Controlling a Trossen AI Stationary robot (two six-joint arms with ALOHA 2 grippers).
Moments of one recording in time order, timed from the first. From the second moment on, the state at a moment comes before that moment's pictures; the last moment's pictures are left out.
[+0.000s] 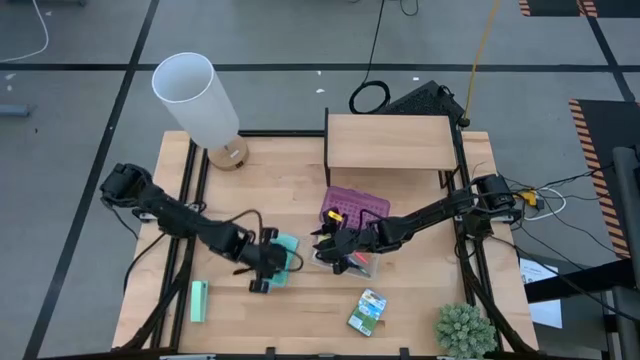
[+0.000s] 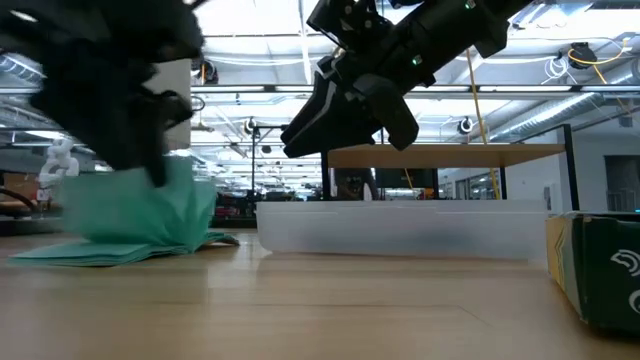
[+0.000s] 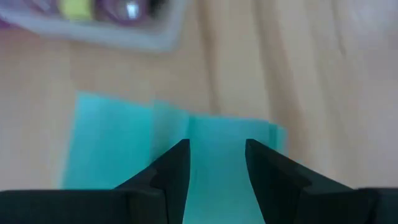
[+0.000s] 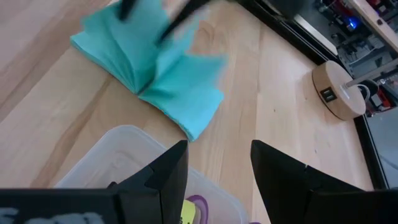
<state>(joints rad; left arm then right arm) -0.42 1.51 0.85 -0.41 -0.11 -0.25 0.23 1.83 1.04 0.17 0.34 -0.40</state>
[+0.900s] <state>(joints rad) -0.61 1.38 0.95 -0.57 -0.68 -0.30 0.22 1.83 1.04 0.30 0.31 -0.17</state>
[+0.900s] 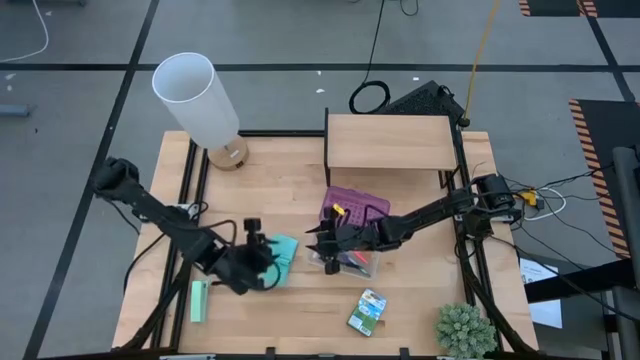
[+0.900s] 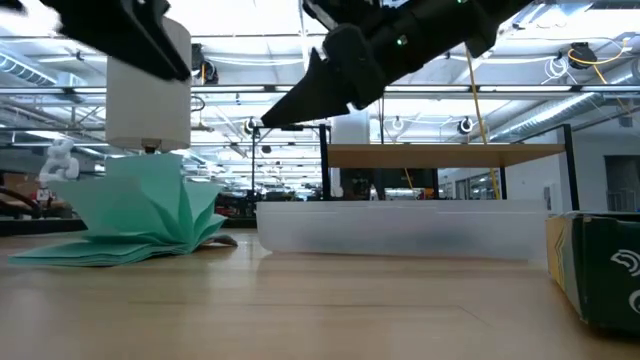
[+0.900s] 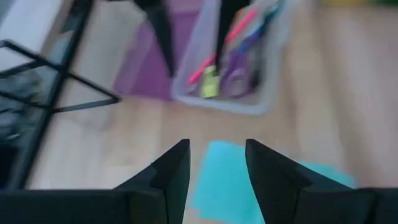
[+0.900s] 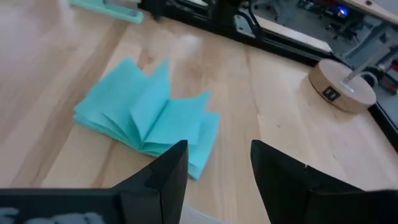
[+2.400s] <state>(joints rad) -0.24 1.54 0.94 -0.55 0.02 -0.03 0.22 1.83 1.04 0.22 0.26 -0.20</state>
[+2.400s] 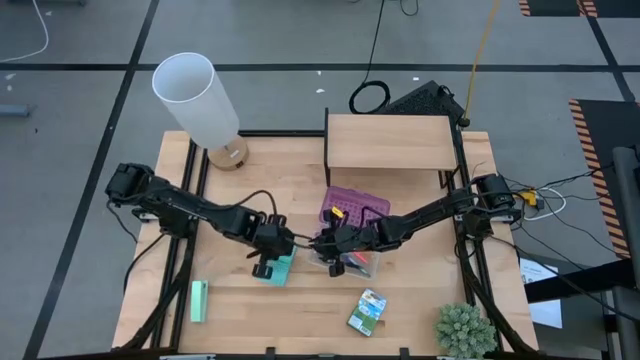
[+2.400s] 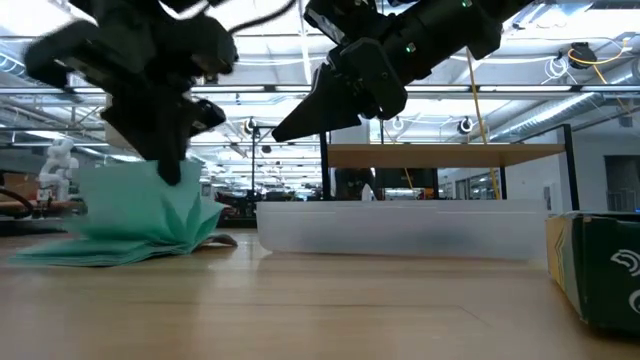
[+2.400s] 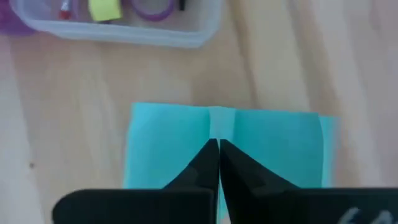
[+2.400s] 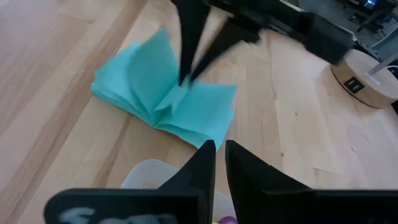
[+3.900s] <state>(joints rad) -0.68 1.64 0.92 -0.39 -0.19 -0.73 0.22 1.83 1.04 0.21 0.26 -0.18</state>
